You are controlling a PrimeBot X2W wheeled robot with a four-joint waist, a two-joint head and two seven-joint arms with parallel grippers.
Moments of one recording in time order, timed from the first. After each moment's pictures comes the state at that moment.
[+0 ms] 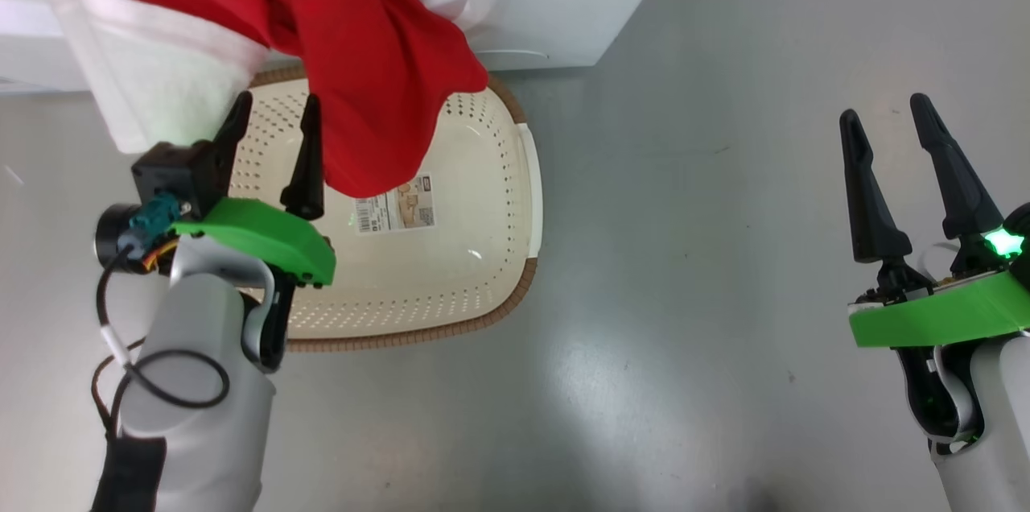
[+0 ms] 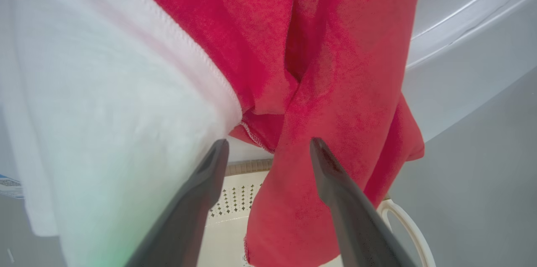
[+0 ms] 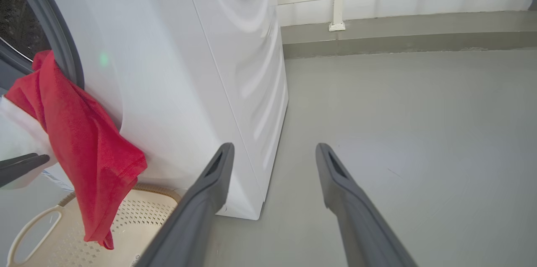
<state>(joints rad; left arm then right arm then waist) -0.77 0.02 -0.03 0.78 -0.19 -0.12 -0.26 -0.30 -0.20 0.02 0.10 0.41 0.12 -0.26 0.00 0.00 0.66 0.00</state>
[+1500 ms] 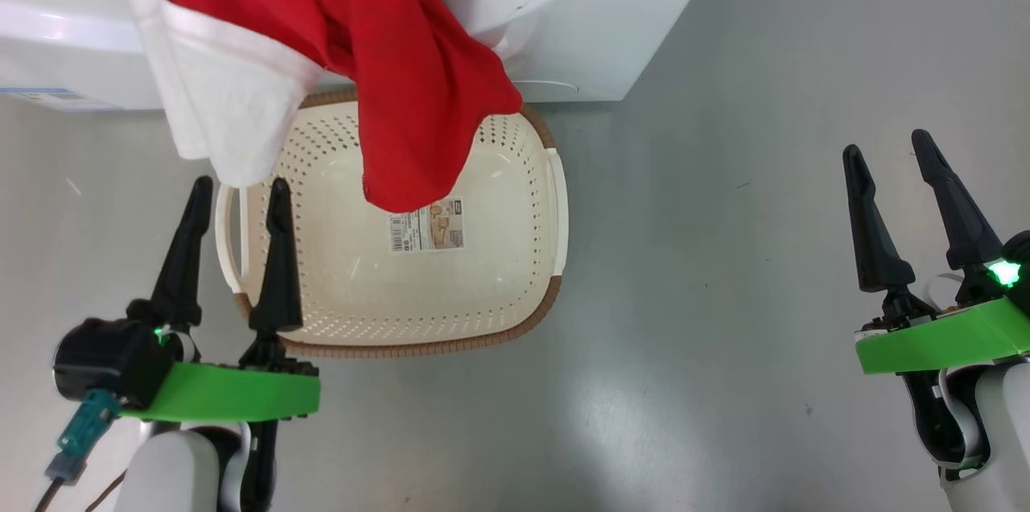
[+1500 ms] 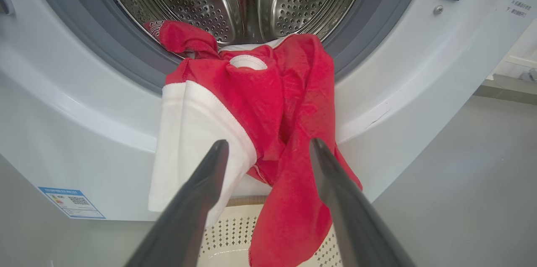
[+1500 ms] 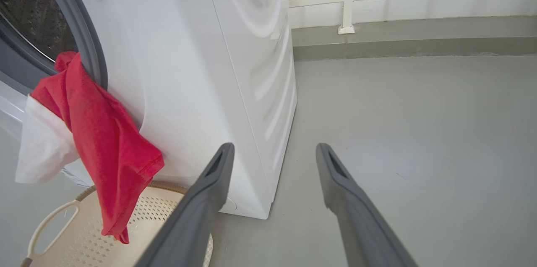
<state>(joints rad) -0.31 0.03 0.02 0.11 -0.24 -0.10 -0.26 -0.24 -0.22 0.01 0.10 0.41 0.12 -0.26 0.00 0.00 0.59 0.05</state>
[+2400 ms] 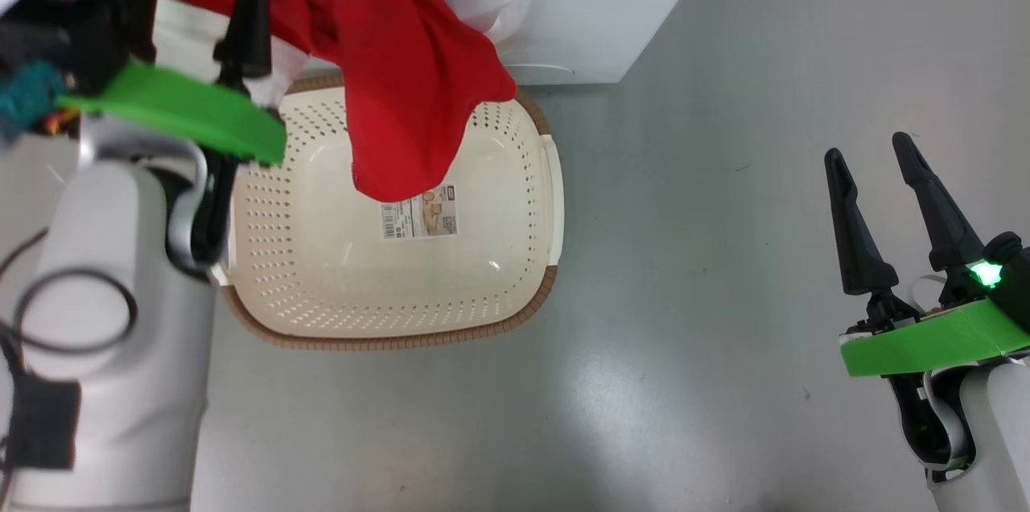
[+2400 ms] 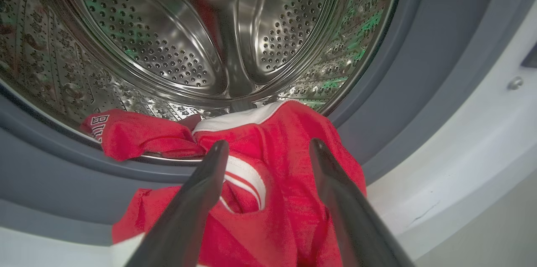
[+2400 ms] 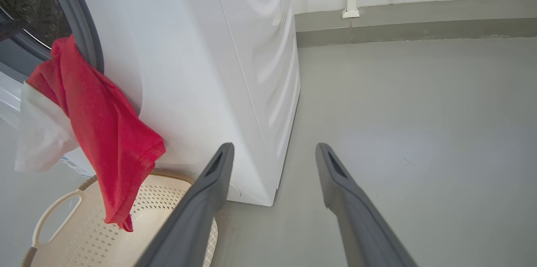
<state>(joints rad) -0.90 0.09 -0.05 0.48 -0.25 -0.12 -0.13 -0.25 -0.21 0.03 0.11 0.41 0.12 -0.26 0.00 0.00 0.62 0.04</state>
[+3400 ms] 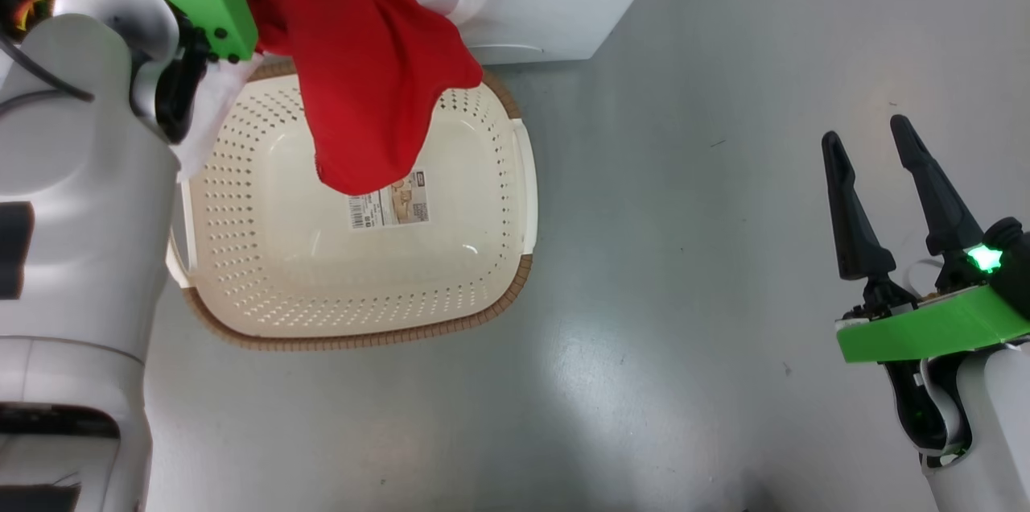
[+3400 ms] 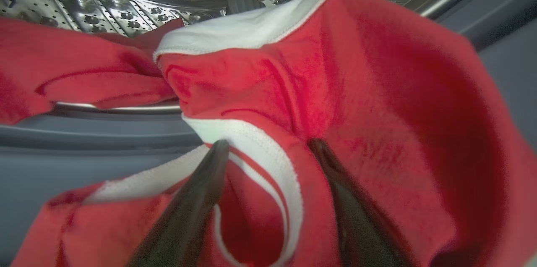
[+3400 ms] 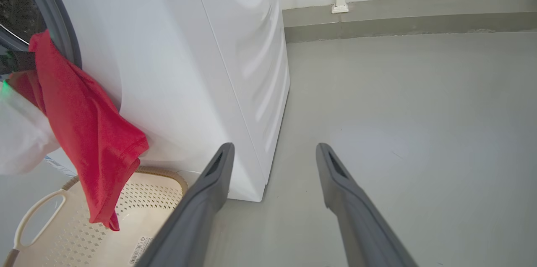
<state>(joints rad) -1.30 0.11 -0.18 1.09 -0.32 -0.12 0.03 -0.28 -0.20 0.04 0.10 0.41 0.12 -0.26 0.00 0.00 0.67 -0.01</state>
